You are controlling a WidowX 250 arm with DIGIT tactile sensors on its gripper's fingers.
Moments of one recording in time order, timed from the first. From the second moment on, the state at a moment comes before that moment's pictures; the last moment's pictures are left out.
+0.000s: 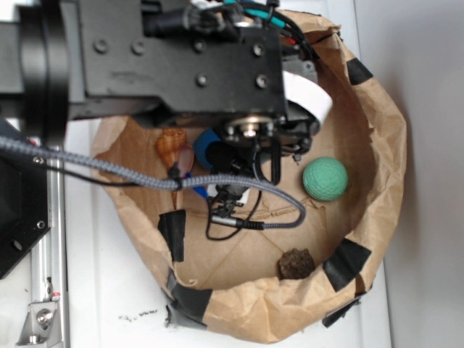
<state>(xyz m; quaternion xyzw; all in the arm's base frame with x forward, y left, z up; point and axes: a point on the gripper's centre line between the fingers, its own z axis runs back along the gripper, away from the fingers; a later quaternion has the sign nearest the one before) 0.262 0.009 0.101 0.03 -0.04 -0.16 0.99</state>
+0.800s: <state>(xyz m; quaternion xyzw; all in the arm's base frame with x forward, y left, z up) 0.244 -0.005 0.037 0.06 -0.04 -0.16 0.98</state>
